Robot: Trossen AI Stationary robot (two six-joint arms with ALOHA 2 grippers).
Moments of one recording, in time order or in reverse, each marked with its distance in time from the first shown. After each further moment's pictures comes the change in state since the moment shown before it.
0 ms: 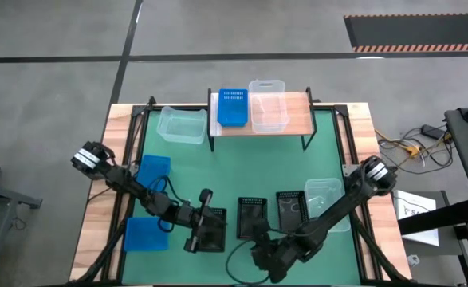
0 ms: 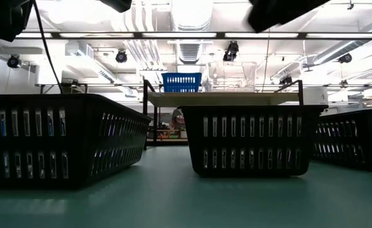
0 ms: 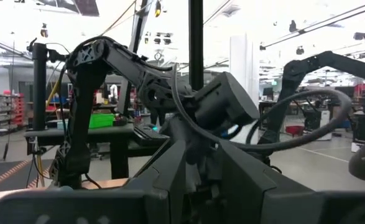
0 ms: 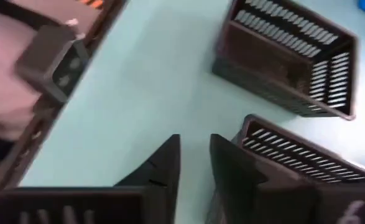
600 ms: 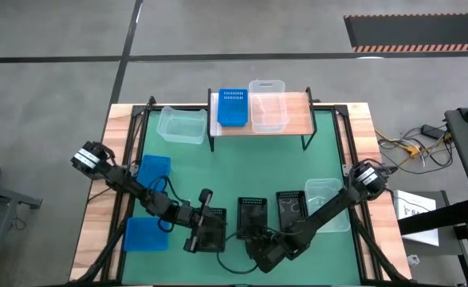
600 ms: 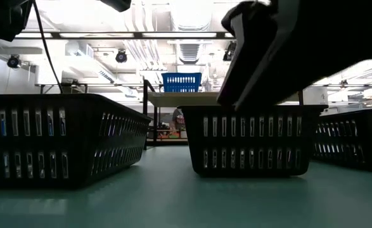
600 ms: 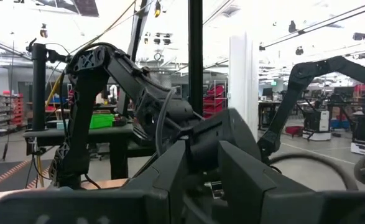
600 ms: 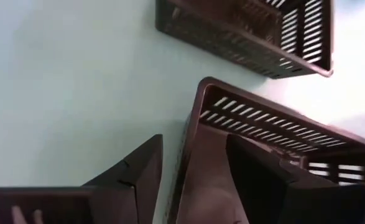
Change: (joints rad) left arm -0.001 0.000 -0.001 0.002 0.000 0.000; right arm -0.053 0.098 -0.004 -0.032 0.107 0.059
